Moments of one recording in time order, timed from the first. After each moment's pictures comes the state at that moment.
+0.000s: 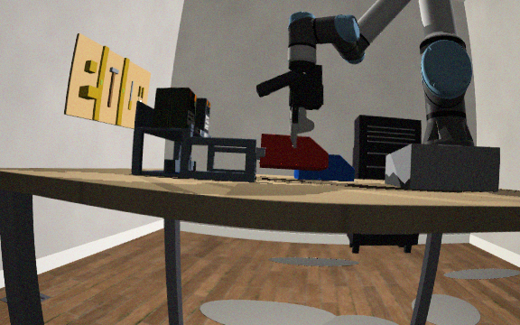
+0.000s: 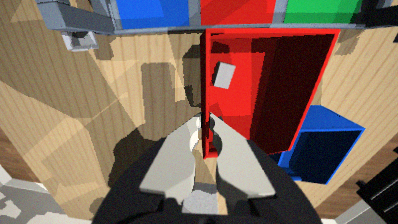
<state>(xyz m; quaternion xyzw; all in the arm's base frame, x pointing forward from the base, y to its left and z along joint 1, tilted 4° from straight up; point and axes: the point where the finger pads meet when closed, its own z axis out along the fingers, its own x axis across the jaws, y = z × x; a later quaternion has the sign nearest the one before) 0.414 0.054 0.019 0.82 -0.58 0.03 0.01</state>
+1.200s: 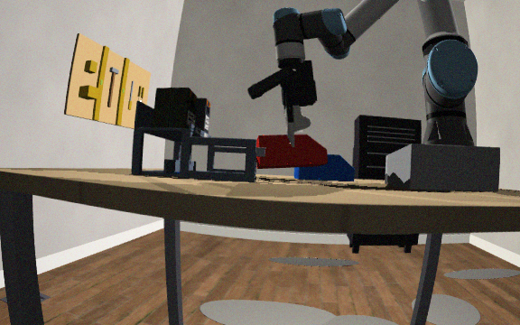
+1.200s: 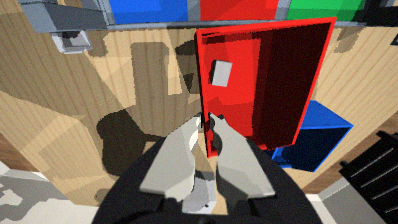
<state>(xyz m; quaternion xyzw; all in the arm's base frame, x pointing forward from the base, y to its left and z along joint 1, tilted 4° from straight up) 0.419 0.058 0.021 0.82 -0.57 0.02 0.07</state>
